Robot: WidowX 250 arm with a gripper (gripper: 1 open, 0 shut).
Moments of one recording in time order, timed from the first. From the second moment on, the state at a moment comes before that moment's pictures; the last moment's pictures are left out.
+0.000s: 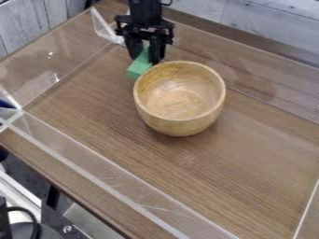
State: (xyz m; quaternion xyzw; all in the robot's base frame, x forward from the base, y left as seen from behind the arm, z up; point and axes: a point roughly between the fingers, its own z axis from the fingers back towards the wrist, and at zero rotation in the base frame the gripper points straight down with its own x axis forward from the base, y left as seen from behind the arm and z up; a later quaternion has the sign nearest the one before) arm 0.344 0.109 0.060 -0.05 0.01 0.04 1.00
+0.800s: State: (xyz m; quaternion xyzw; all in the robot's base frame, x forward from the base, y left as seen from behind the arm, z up) arm 0.341 0.127 0.054 -0.04 0.01 0.06 1.00
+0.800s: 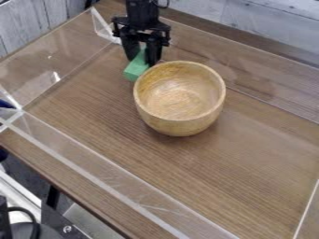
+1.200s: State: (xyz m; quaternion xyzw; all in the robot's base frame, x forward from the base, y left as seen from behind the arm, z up) arm 0.337 0.138 0.047 -0.04 0.02 0.07 1.00
